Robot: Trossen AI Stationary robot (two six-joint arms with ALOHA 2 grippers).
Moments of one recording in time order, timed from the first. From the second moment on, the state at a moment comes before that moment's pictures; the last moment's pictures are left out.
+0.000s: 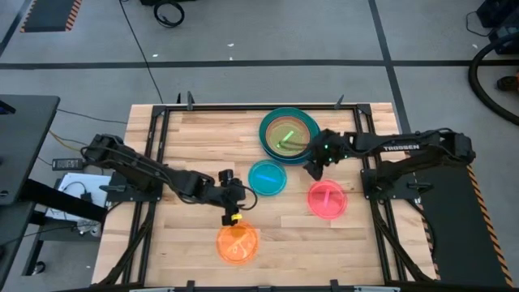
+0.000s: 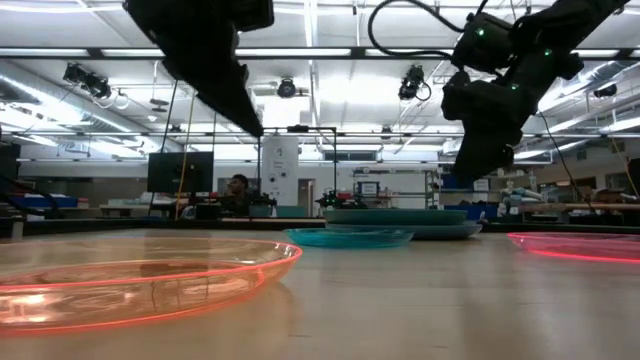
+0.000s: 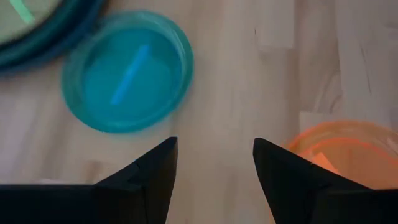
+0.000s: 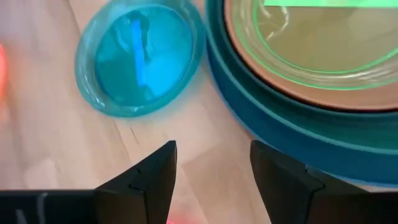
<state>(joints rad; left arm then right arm) -0.33 1.55 1.02 -0.41 -0.32 -0.33 -0.26 1.14 0.59 -0.36 -0.08 0.34</state>
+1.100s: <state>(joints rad) -0.44 1.59 1.02 -0.39 -0.46 -0.49 0.29 1.46 0.81 -0.56 0.13 0.39</state>
